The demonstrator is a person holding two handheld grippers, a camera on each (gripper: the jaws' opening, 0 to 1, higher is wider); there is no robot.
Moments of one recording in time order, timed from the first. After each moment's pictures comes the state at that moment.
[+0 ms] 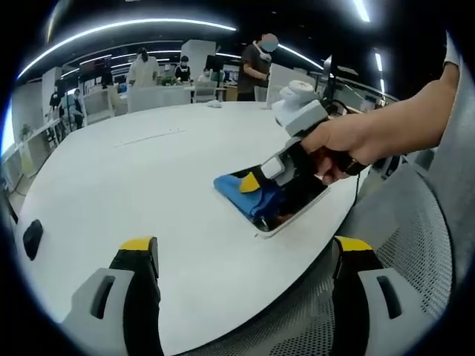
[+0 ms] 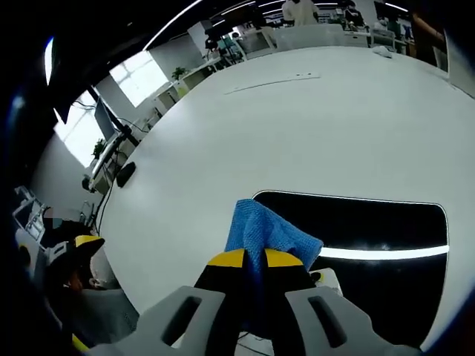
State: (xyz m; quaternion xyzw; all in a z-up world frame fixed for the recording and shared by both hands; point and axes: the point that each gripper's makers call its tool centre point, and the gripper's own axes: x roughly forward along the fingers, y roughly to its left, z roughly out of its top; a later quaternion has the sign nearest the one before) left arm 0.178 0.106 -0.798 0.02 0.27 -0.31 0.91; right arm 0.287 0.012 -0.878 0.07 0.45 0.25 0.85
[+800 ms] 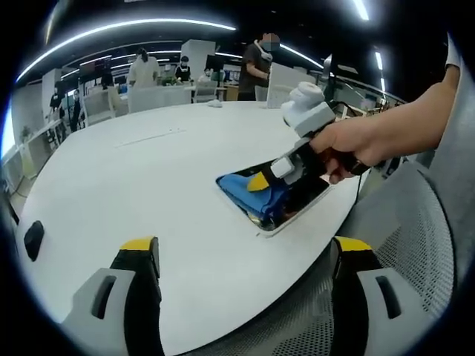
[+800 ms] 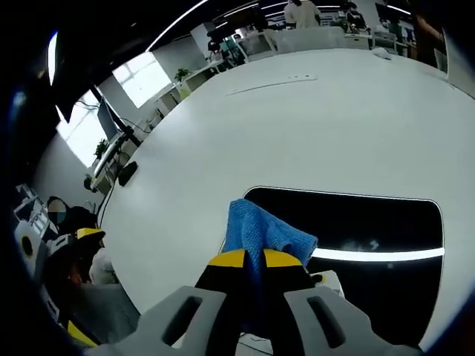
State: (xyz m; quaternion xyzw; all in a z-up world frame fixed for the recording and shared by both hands) left arm 0.179 0.108 -0.799 0.03 0.27 -0.30 0.91; right arm 0.285 -0.005 -0.876 0.08 0.45 0.25 0.85
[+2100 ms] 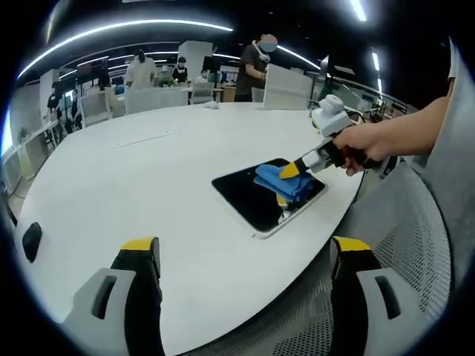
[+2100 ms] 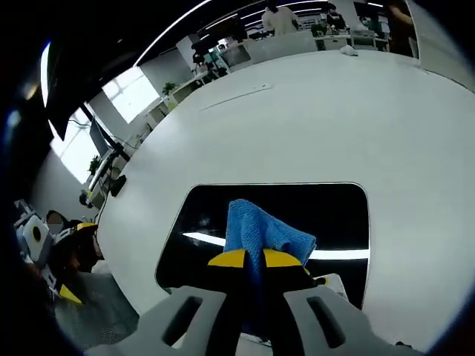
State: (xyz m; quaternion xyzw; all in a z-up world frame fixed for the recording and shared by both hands) left arm 0.177 0.105 -0.799 0.02 0.26 -0.31 0.91; right arm 0.279 -0.100 -0.876 0.11 0.43 0.21 0.87
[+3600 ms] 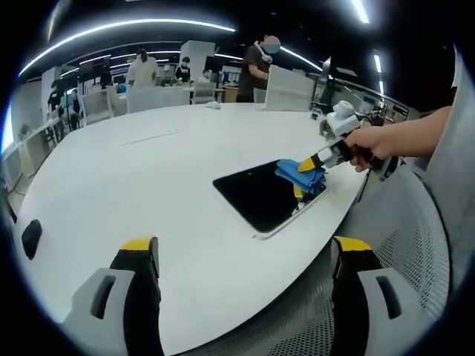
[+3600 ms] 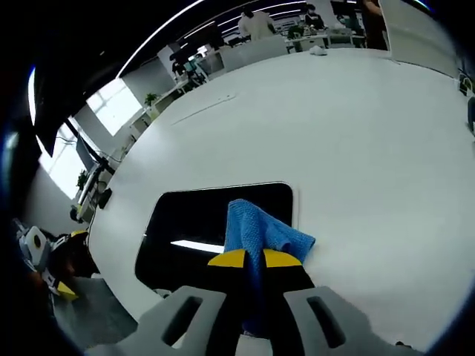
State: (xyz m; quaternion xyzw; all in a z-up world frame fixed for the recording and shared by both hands) left arm 0.177 0.105 -0.795 0.02 0.26 -0.31 0.91; right arm 0.277 -0.163 -0.875 0.12 0.44 0.16 0.88
